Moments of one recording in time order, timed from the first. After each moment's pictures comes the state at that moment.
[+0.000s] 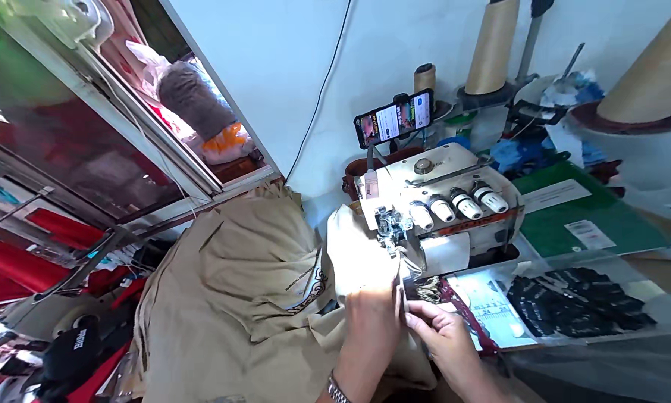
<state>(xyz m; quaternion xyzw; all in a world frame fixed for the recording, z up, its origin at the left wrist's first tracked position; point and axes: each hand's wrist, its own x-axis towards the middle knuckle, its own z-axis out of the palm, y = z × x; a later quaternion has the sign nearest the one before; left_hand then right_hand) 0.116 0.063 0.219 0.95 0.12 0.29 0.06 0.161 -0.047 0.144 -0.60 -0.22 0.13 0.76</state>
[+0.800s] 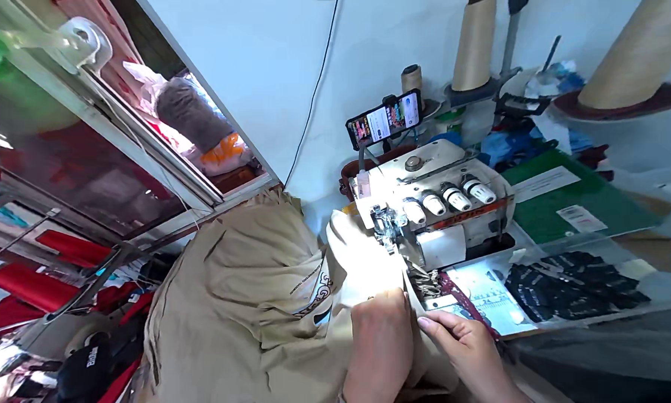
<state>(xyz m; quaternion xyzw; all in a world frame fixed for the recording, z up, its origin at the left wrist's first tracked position) 0.101 0.041 0.234 0.96 0.11 0.26 0.01 0.149 -0.072 0.144 -0.66 -0.21 0.08 0.71</state>
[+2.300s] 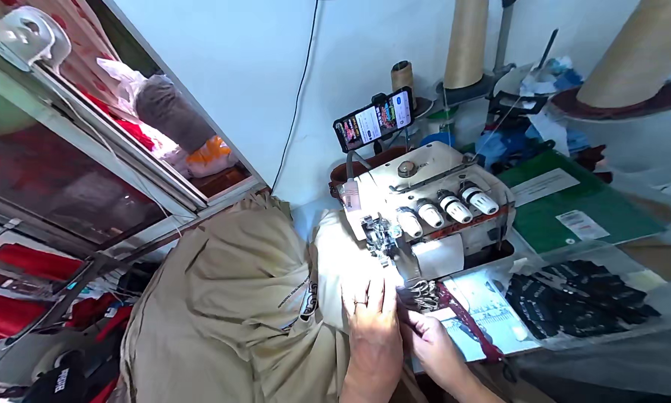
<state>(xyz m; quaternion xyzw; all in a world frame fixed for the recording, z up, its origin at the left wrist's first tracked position) 0.126 0.069 0.177 0.93 0.06 0.35 -0.04 0.174 -0.030 0.114 -0.62 -0.26 0.17 0.72</state>
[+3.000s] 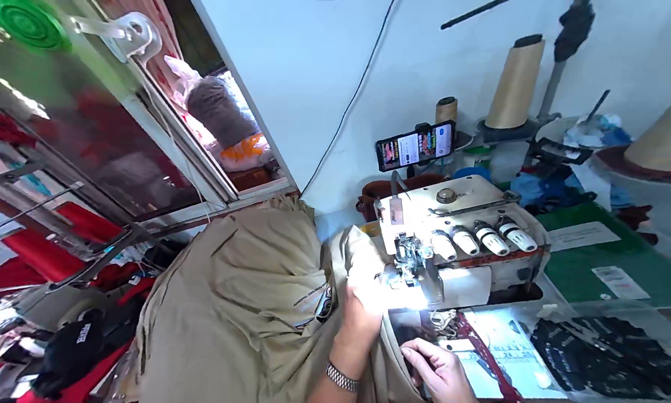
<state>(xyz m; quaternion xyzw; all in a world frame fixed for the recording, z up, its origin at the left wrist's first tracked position) 0.144 0.121 0.215 0.89 0.21 0.28 0.29 0.169 -0.035 0.108 -0.63 -0.35 0.12 0.68</state>
